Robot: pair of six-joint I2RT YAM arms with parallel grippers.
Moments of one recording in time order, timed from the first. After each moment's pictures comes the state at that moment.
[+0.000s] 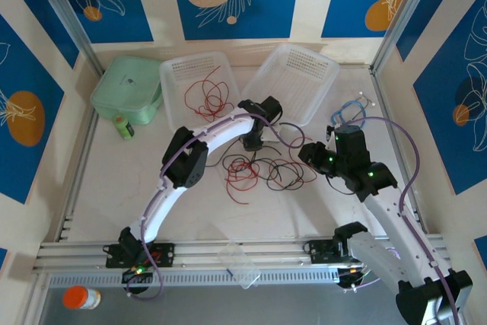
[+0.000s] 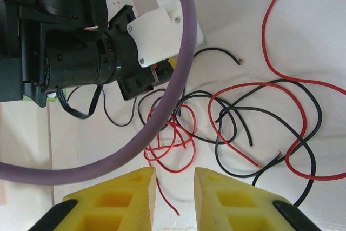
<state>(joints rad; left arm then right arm) -0.78 2.46 2.16 -1.09 -0.19 0.72 0.29 0.81 0.77 -0.71 -0.29 0.81</state>
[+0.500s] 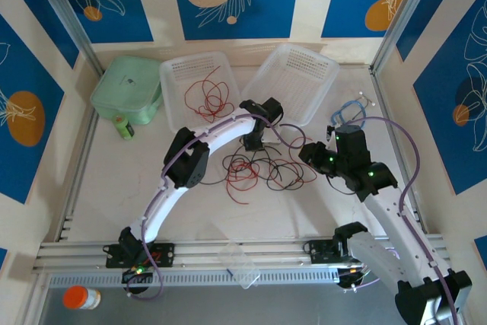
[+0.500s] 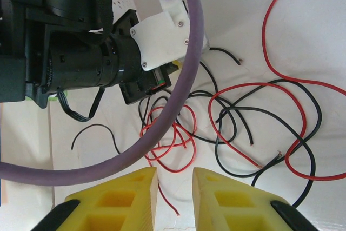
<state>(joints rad) -0.79 2.47 2.19 -1.13 -0.19 0.69 0.28 0.80 0.77 -0.71 -0.30 0.80</state>
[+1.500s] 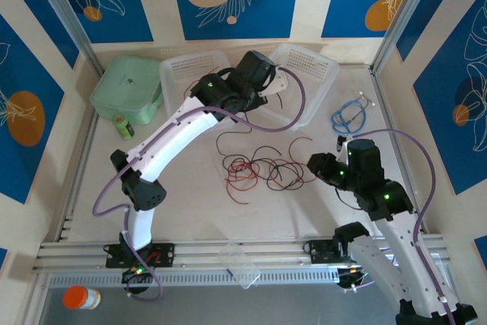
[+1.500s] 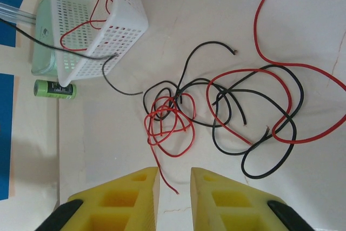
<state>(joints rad) -0.89 1.95 2.32 -1.05 -0.49 0.63 0.28 0.60 0.77 -0.86 -0.28 0.81</state>
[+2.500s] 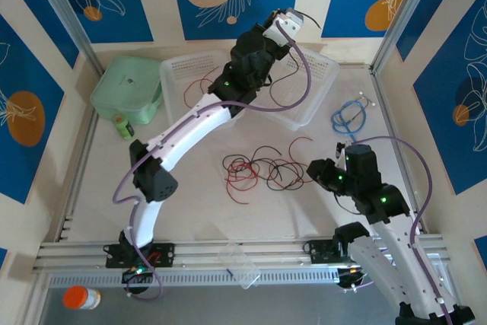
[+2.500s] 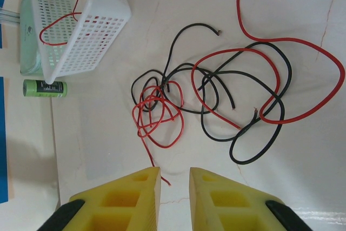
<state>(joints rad) -0.83 2.11 2.29 0.06 -0.44 0.56 0.28 0.57 0.70 -0.86 -0.29 0.86</state>
